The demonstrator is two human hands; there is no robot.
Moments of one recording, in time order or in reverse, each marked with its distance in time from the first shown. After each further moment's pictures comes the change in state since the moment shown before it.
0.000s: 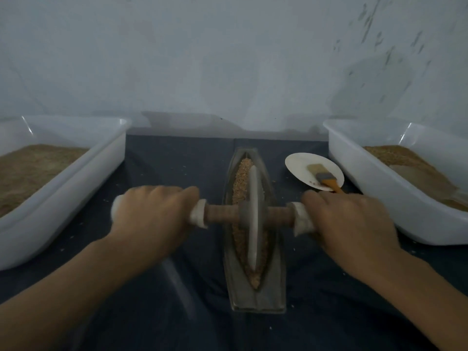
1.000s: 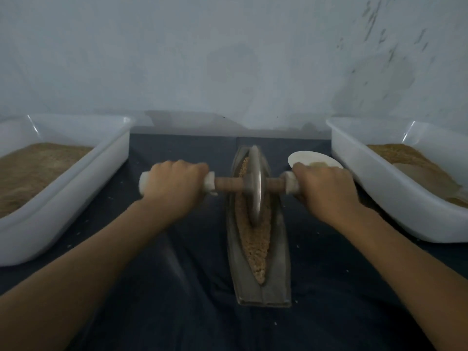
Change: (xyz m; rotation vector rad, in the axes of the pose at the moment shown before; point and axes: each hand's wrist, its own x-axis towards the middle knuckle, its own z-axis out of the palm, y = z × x) left_hand 0.051 -0.006 0.033 0.035 -0.156 -0.188; right_hand 0.049 0.019 0.056 -0.021 -0.074 0.072
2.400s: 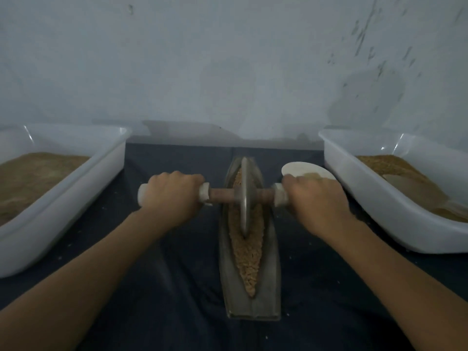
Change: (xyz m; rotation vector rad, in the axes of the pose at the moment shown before) left_hand 0.007 0.002 0.012 -0.045 -0.030 -0.025; right_hand 0.000 -0.009 -0.013 -0.147 -0.081 -0.013
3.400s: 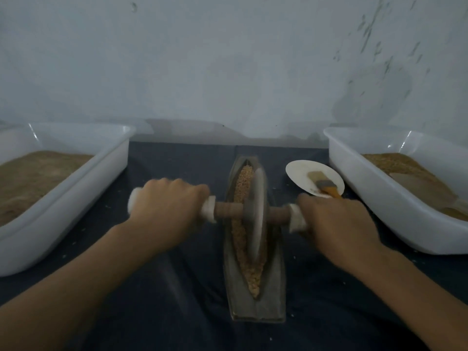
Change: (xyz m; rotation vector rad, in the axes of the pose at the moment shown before) left_hand -0.034 0.002 -0.032 0.139 0.101 0.173; right_hand -0.042 0.001 -0.009 0.216 0.079 -0.021
